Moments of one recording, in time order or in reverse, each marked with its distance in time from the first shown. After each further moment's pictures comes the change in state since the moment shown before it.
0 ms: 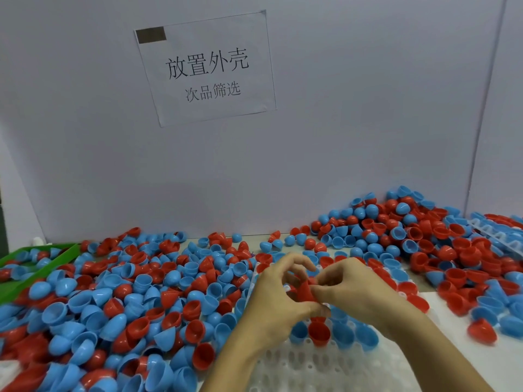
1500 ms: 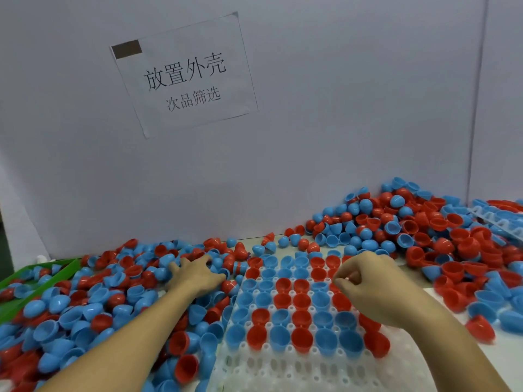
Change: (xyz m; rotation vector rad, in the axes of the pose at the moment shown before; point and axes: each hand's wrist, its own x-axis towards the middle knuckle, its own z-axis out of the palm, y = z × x) left_hand 0.081 -0.104 -0.105 1.055 0.025 -0.725; right_hand 0.010 0.047 -0.036 -0.307 0.191 -0.046
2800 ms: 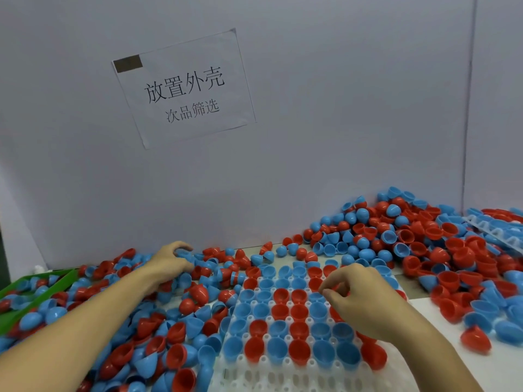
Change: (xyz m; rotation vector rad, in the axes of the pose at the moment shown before) left_hand 0.004 -0.033 -0.063 -0.601 -0.006 0.066; right_hand -0.003 -0.010 0.004 0.140 -0.045 -0.020
